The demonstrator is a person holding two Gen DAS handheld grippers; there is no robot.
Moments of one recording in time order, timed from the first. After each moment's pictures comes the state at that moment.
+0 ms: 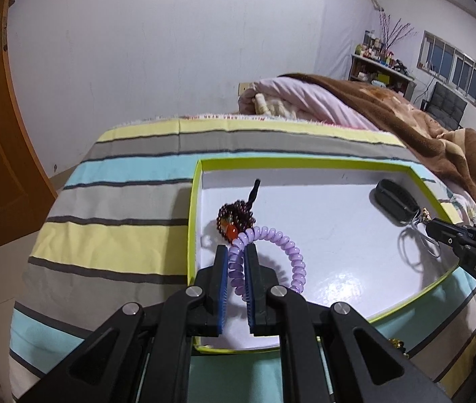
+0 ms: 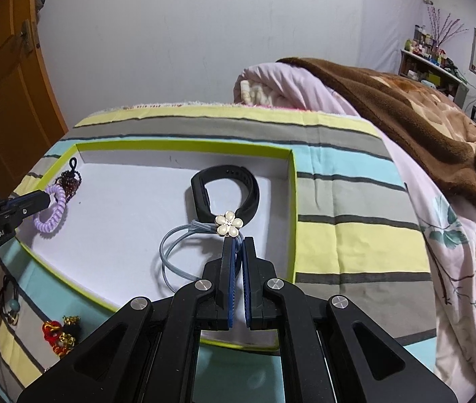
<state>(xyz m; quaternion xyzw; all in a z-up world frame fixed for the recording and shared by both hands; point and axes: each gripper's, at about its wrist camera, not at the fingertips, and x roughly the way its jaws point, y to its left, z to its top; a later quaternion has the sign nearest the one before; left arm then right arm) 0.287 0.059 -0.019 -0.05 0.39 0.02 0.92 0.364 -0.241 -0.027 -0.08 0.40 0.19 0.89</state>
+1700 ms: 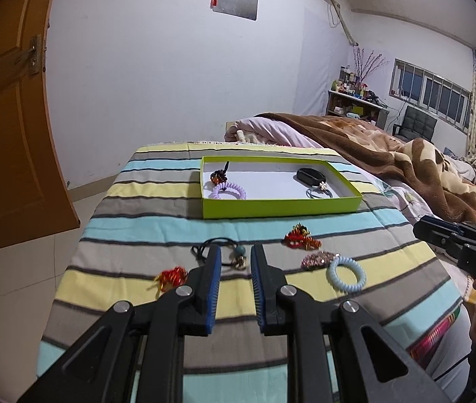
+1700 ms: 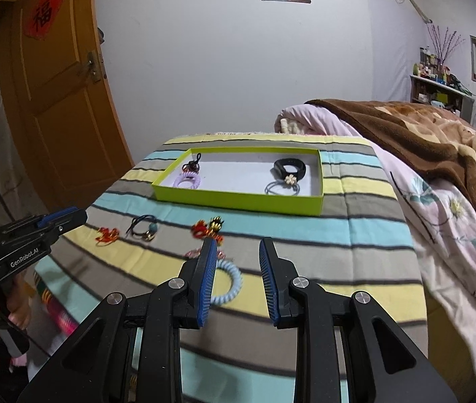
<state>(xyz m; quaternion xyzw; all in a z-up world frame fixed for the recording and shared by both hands) 0.074 0.040 0.037 -0.05 0.30 0.00 0.95 0.151 -0.275 0.043 -0.03 0.32 0.26 0.91</state>
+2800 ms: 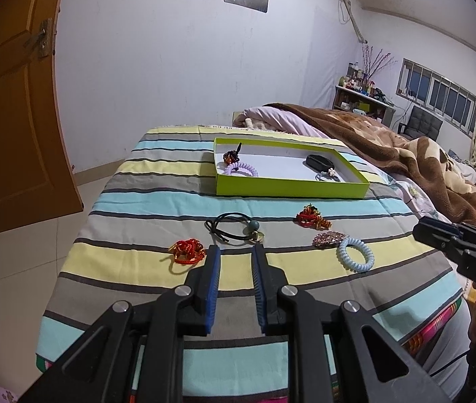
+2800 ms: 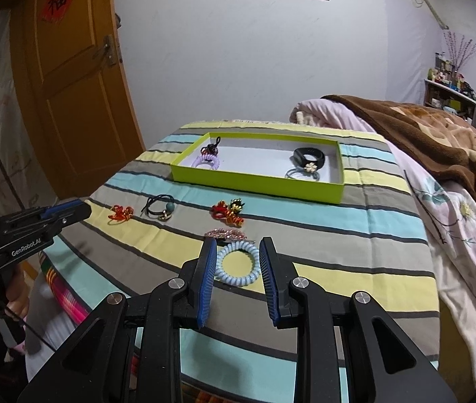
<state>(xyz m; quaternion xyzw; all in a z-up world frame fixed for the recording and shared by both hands) 0.064 0.051 0.020 -0.07 0.32 0.01 0.95 0.139 -0.260 0.031 -0.06 0.33 0.29 0.90</state>
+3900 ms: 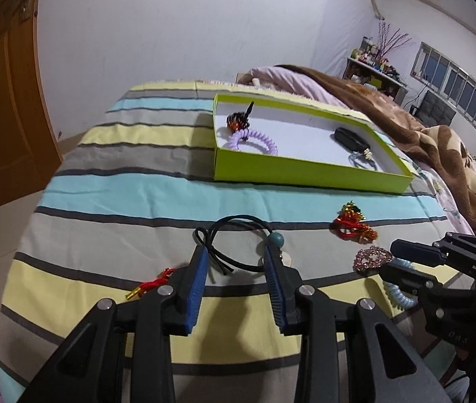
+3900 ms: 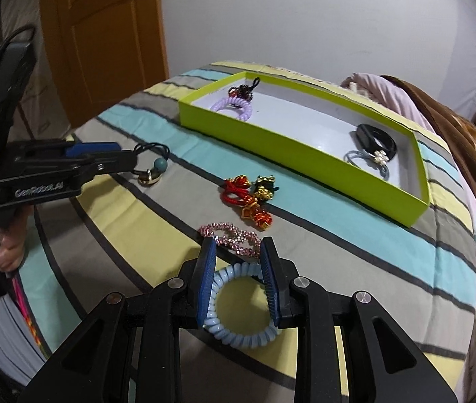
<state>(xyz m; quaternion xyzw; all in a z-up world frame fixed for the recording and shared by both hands) 0.154 0.058 -0.028 -0.10 0.40 0.01 0.91 0.210 -0.192 -0.032 -0.18 0.39 0.35 0.83</state>
